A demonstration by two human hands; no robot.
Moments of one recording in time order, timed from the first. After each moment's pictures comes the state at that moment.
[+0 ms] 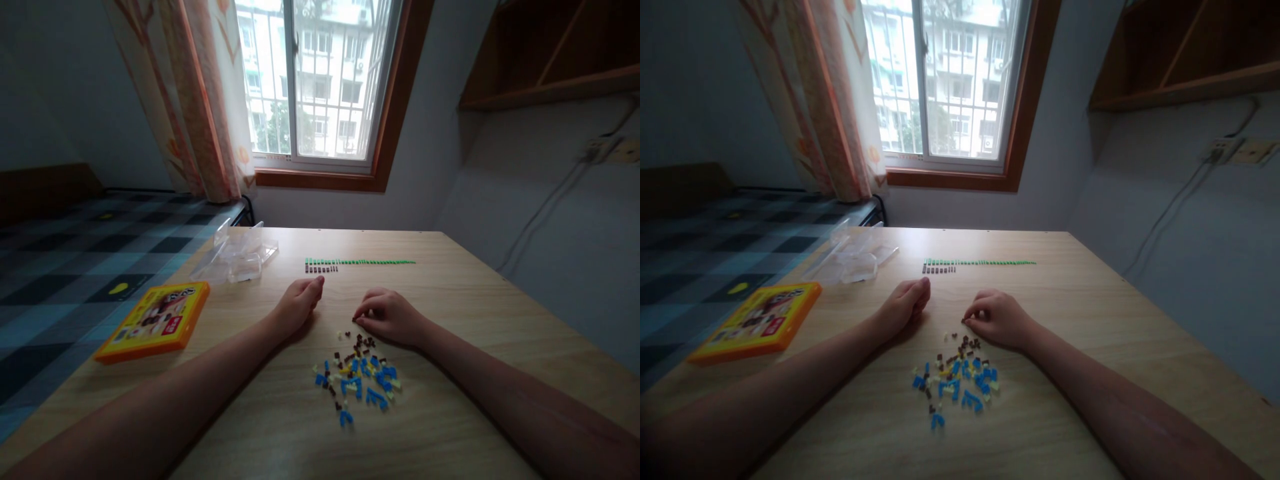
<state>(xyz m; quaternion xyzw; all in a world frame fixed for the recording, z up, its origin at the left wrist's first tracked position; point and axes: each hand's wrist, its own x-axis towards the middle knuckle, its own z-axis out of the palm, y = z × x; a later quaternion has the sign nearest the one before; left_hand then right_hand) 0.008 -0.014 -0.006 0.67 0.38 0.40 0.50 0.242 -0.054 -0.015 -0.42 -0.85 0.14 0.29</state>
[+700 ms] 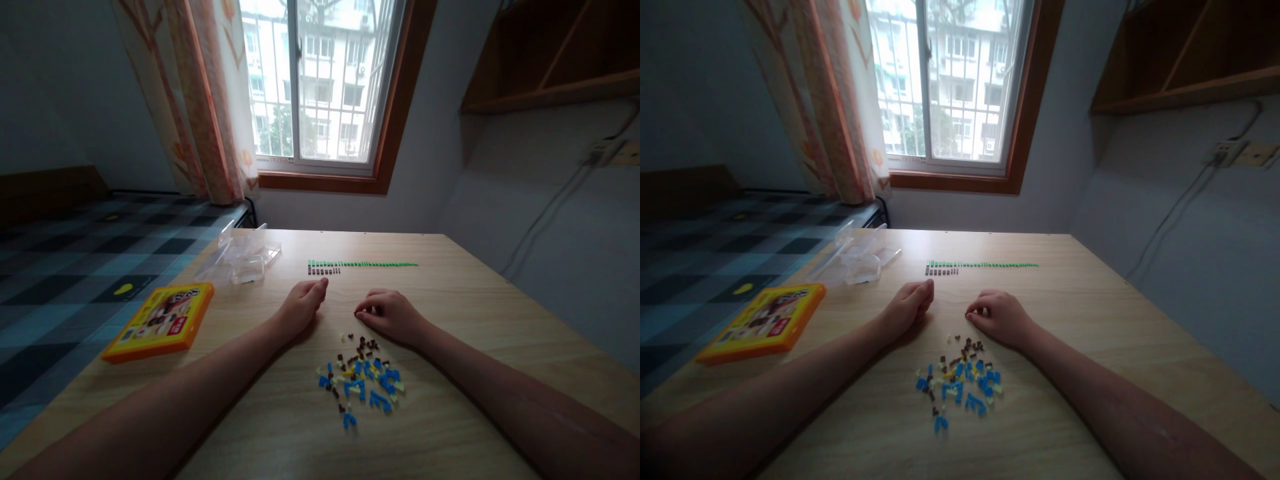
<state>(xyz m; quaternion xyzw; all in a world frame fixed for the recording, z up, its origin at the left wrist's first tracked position) 0.009 -0.011 -0.010 0.67 0.37 0.42 0.49 0.240 -0.046 -0.020 -0.46 -0.83 0.12 0.29</state>
